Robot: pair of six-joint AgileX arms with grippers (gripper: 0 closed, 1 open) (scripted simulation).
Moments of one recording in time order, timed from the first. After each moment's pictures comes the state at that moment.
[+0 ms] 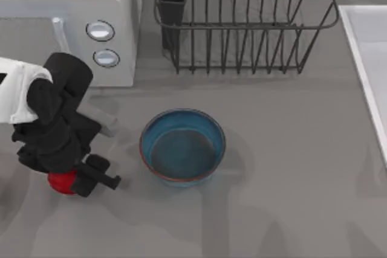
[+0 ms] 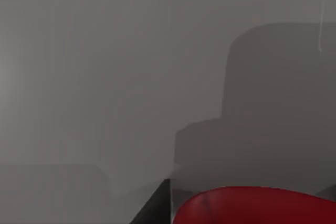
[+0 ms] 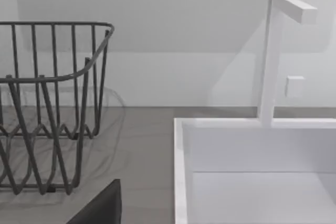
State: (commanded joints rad) left arm -0.32 1.77 0.89 -0.62 0.04 0.20; right arm 0.00 0.00 0.00 0.00 0.00 0.00
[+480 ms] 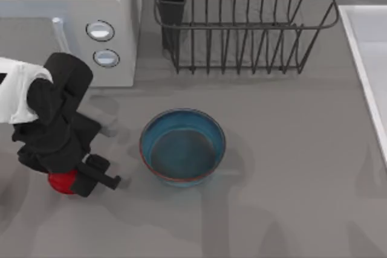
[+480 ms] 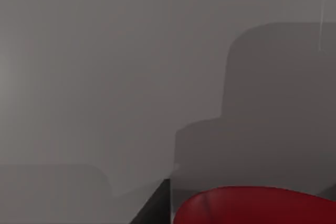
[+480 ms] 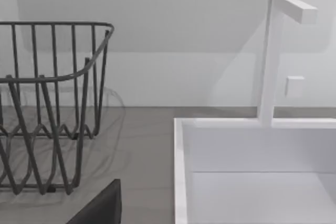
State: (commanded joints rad) left arm -0.32 1.77 0.89 -0.62 0.04 0.20; right arm 0.00 0.00 0.00 0.00 0.00 0.00
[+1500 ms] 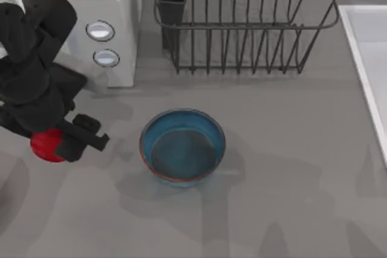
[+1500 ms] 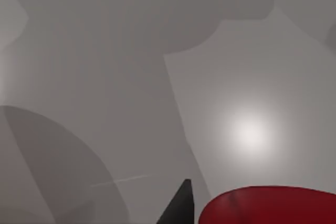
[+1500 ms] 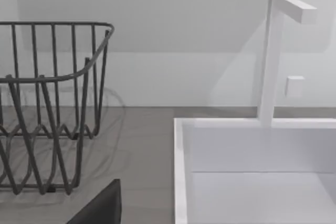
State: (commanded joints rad) left arm -0.32 1.60 1.15 -1.03 0.02 0.21; right arm 0.00 0.00 0.00 0.00 0.00 0.00
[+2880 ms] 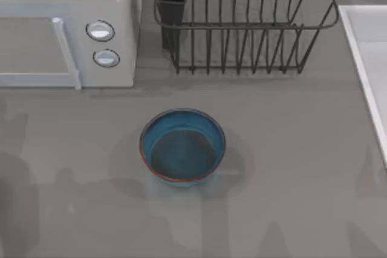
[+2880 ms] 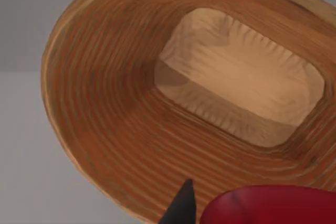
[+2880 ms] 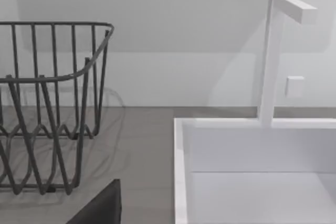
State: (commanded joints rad) left arm 0.37 1.49 1.22 -1.21 0.02 1.87; right arm 0.00 0.00 0.00 0.00 0.00 0.00
